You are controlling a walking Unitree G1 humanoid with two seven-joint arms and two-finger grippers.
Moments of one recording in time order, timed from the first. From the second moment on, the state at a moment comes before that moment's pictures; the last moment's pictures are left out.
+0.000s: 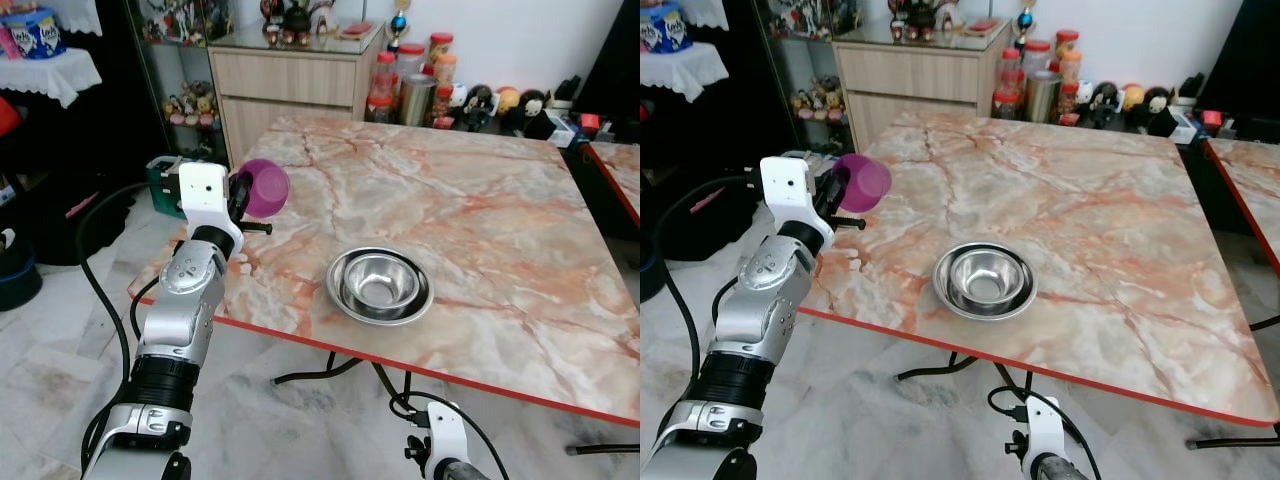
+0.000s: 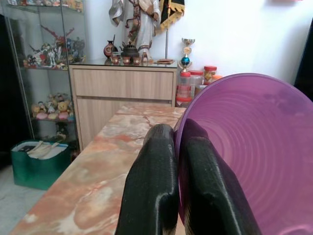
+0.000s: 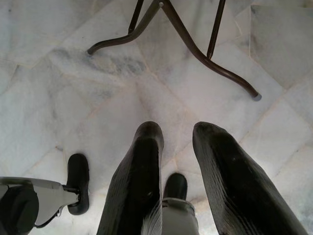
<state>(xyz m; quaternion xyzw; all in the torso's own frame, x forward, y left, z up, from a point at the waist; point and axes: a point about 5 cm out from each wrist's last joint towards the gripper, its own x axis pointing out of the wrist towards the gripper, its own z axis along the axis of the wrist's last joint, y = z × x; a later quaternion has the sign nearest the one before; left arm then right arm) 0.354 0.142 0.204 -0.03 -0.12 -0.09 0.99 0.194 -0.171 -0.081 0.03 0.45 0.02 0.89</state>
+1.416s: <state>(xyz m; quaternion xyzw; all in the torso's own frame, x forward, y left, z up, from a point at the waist) 0.354 0.142 0.204 -0.03 -0.12 -0.10 0.99 0.197 -0.171 -0.079 -0.02 0.45 0.02 0.89</state>
